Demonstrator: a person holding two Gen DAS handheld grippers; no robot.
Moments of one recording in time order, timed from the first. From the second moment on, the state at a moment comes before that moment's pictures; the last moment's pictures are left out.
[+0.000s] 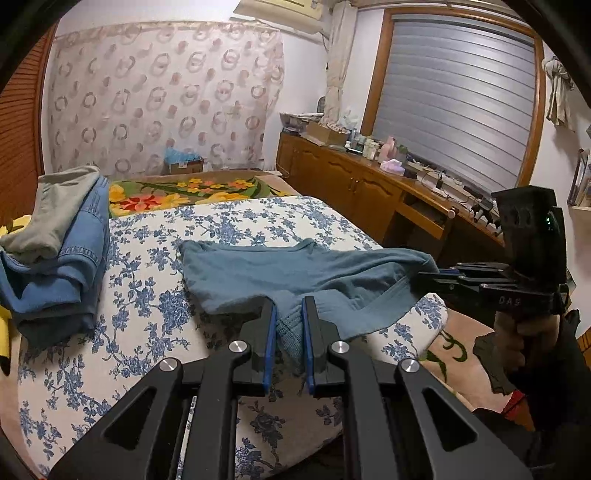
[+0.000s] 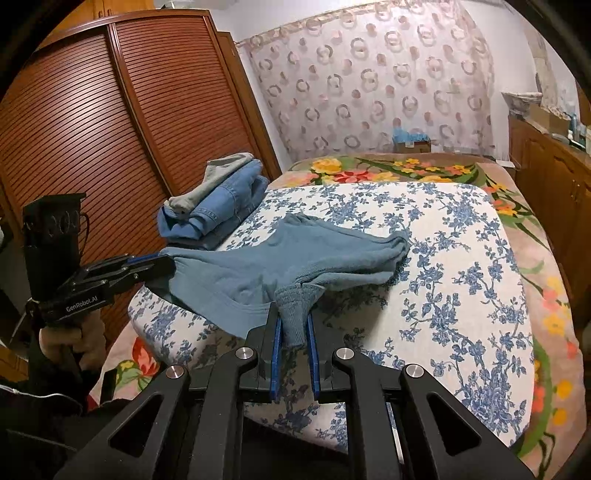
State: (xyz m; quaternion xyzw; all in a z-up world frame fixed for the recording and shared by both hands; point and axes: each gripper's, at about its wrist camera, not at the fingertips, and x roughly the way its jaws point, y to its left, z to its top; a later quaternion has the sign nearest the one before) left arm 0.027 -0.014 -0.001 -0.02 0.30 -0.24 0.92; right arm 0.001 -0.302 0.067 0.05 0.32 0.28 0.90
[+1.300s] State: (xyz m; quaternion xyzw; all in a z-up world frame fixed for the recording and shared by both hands) left arm 0.153 -0.020 -0.034 0.00 0.34 -0.17 0.92; right arm 0.126 -0.271 0.021 0.08 0.33 0.21 0.92
